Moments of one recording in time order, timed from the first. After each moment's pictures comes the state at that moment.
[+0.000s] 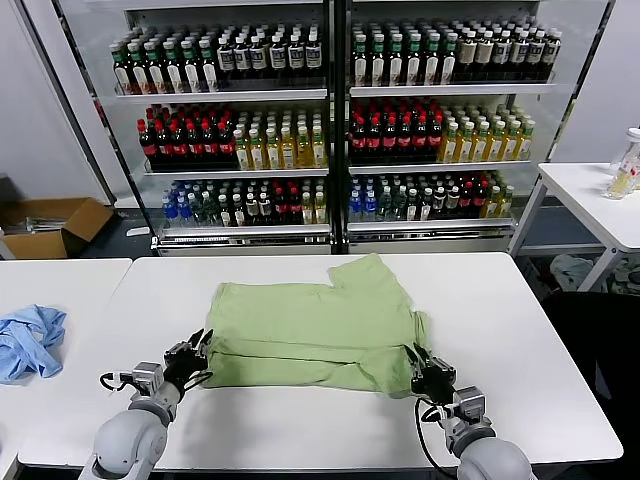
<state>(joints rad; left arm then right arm) 1.23 -1.13 -0.49 -1.76 -0.40 0.35 -0.02 -1.32 1.05 0.28 1.96 0.39 -0.32 0.18</state>
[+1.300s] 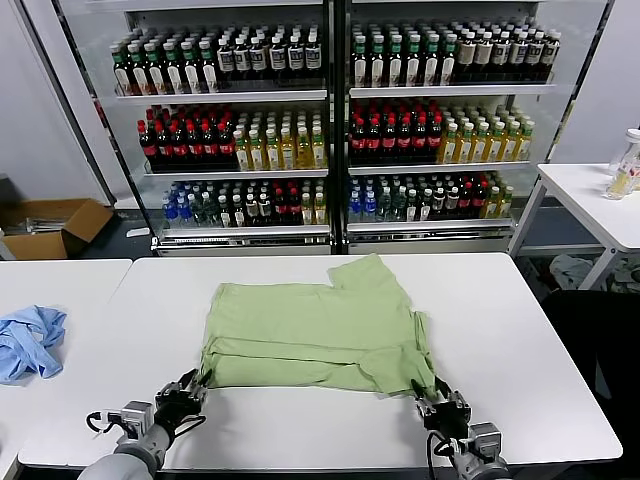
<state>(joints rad) 1.46 -1.08 -0.52 -1.93 -0.46 0.45 -0.06 -1.51 1.05 0.32 2.03 0.45 -0.32 0.25</state>
